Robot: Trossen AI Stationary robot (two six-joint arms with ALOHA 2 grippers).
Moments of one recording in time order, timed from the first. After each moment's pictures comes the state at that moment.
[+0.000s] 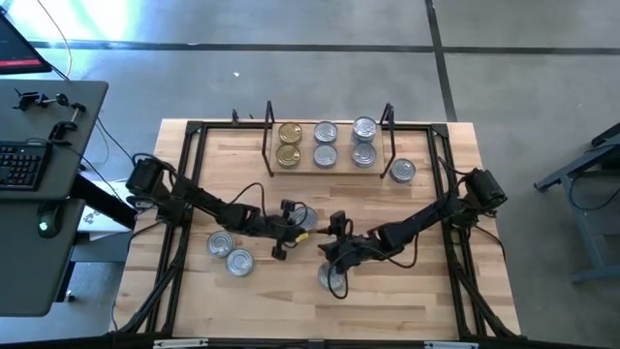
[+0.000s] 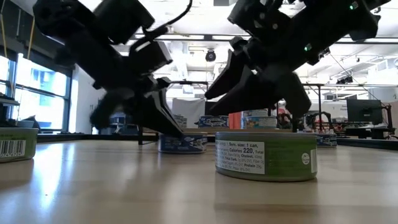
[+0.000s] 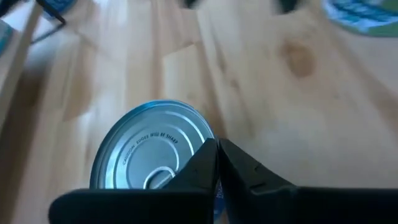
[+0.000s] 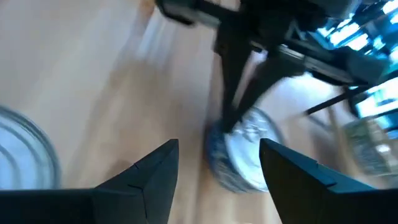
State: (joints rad) left arm -0.23 1.76 0.70 0.33 -0.29 0.24; right arm 0.39 1.82 0.92 0.22 0.57 -0.33
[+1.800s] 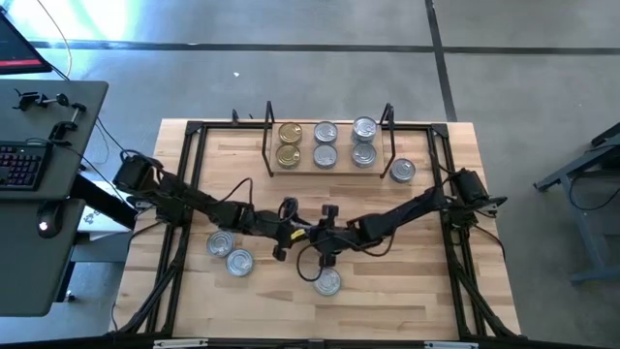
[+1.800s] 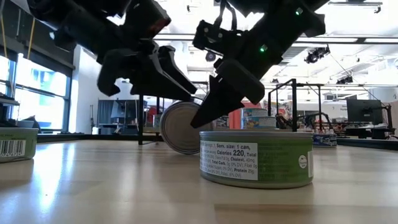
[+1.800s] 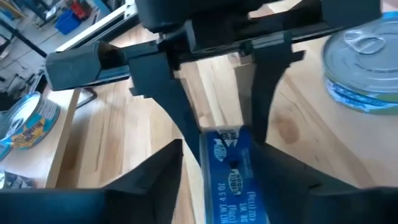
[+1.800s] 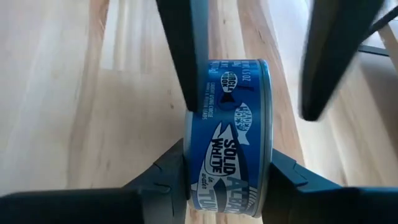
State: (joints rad) left arm -0.24 1.65 0.70 0.41 -0.27 0.37; right arm 0.28 1.93 1.15 -0.09 0.41 0.07
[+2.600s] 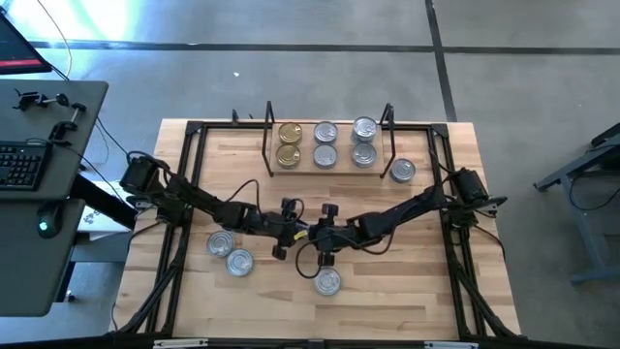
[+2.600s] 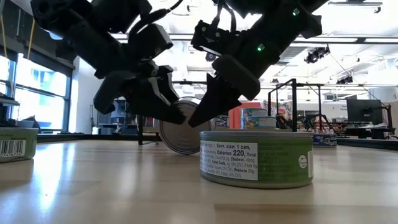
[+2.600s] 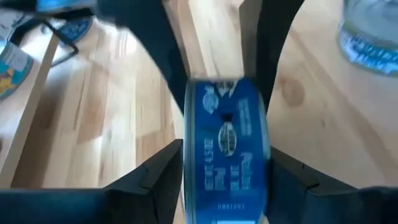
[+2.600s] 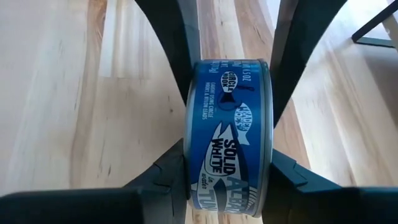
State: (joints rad) left arm -0.22 1.70 0.70 0.36 -0.27 0.28; right arm 0.27 1.93 1.15 -0.09 0.38 0.11
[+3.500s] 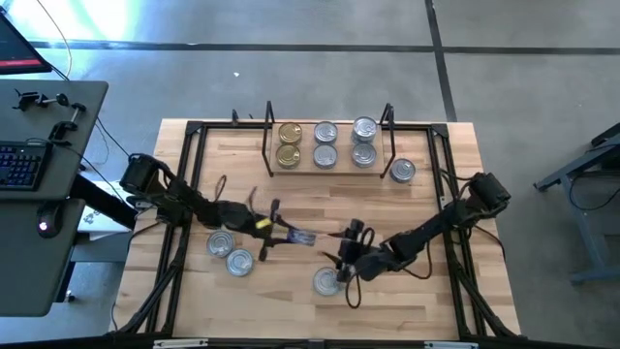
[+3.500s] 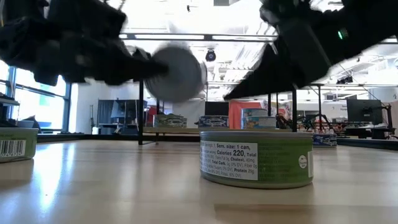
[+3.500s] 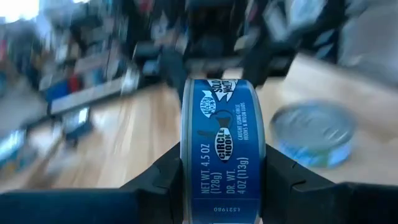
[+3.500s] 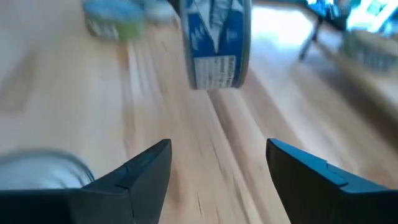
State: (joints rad) left arm -0.21 1.70 0.36 1.21 -0.04 0.28; right arm 0.51 1.80 0.80 0.37 0.76 0.26
